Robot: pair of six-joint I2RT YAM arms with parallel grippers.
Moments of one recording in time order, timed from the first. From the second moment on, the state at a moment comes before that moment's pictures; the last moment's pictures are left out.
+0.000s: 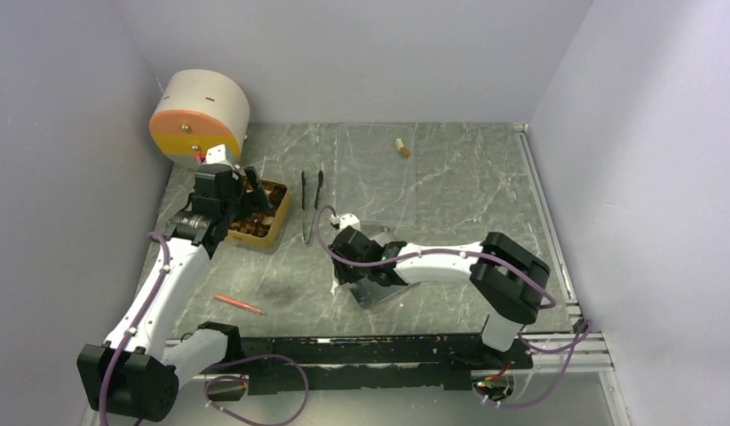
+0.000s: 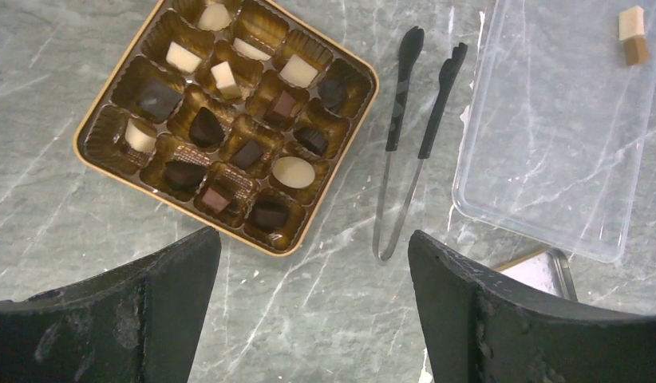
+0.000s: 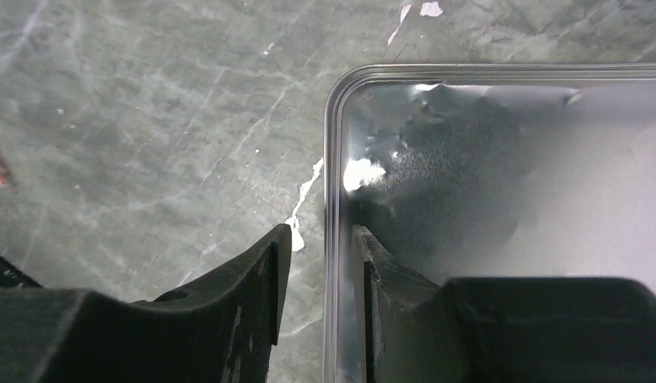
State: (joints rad) left arm -0.18 1.05 0.95 -0.52 -0.15 -0.45; right arm 1.07 1.68 0.93 -0.08 0.16 0.57
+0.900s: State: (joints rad) left arm -0.18 1.04 0.95 -0.56 0.12 -0.47; right arm 1.08 1.72 0.98 -0.02 0.20 0.55
